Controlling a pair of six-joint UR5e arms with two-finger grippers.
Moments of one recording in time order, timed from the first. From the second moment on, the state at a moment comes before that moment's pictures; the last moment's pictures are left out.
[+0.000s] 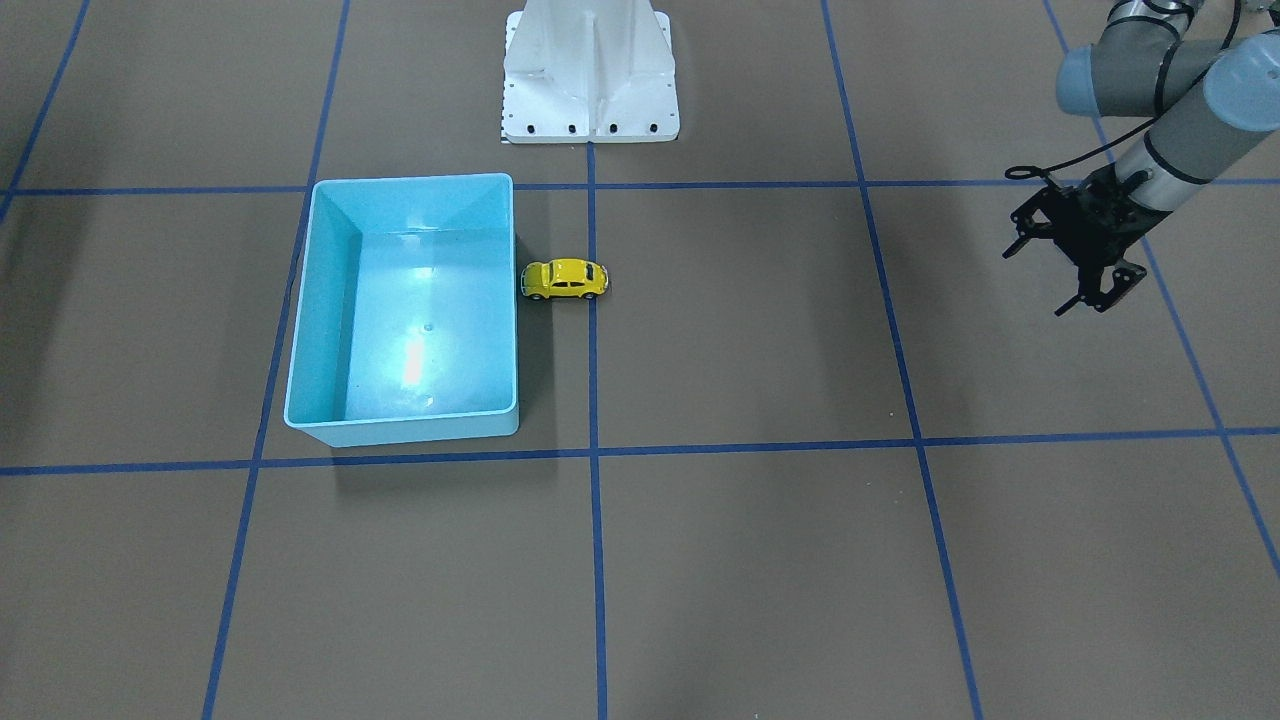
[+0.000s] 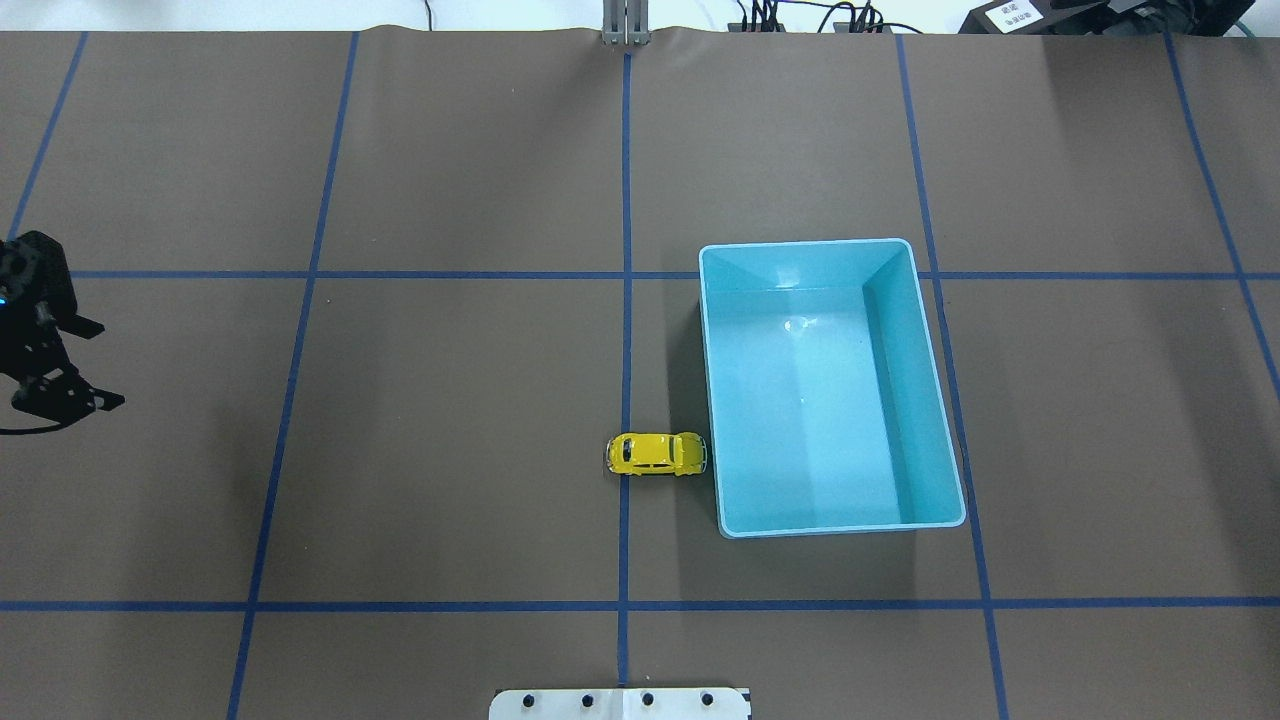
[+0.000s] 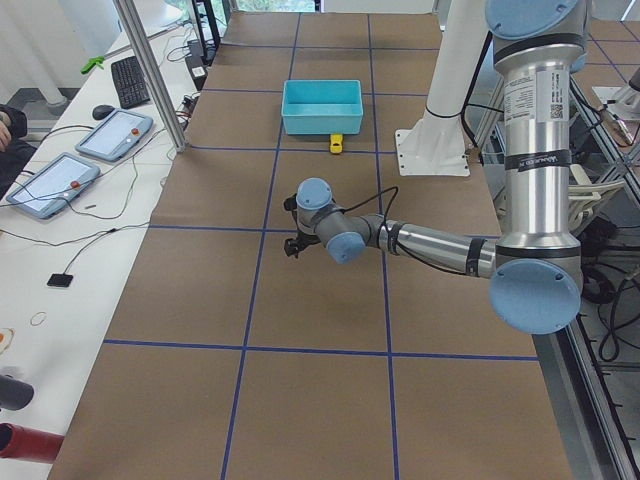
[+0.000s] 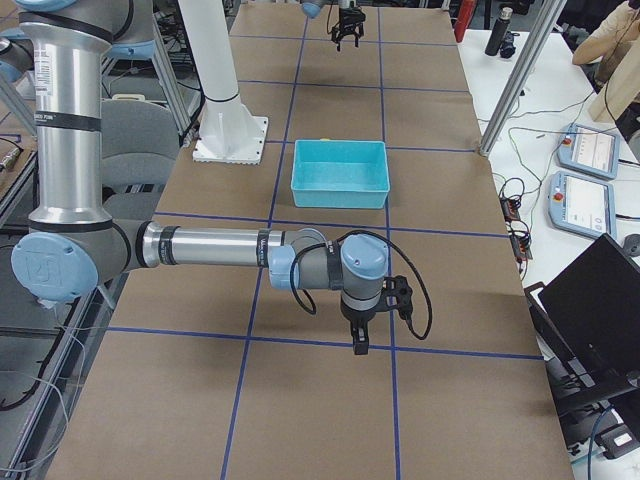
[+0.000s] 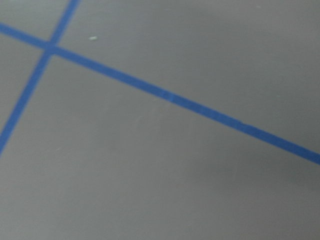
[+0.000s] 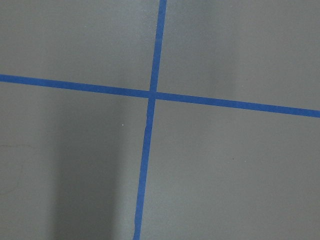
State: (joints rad) left arm -1.01 -1.47 -1.78 -2.18 -2.25 0.18; right arm 1.56 -1.63 1.65 -1.51 2.30 -0.05
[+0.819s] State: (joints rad) left arm -1.37 -1.48 -1.72 -1.92 -2.29 -0.13; right arm 1.50 -1.65 1.79 -1.55 2.29 -0.06
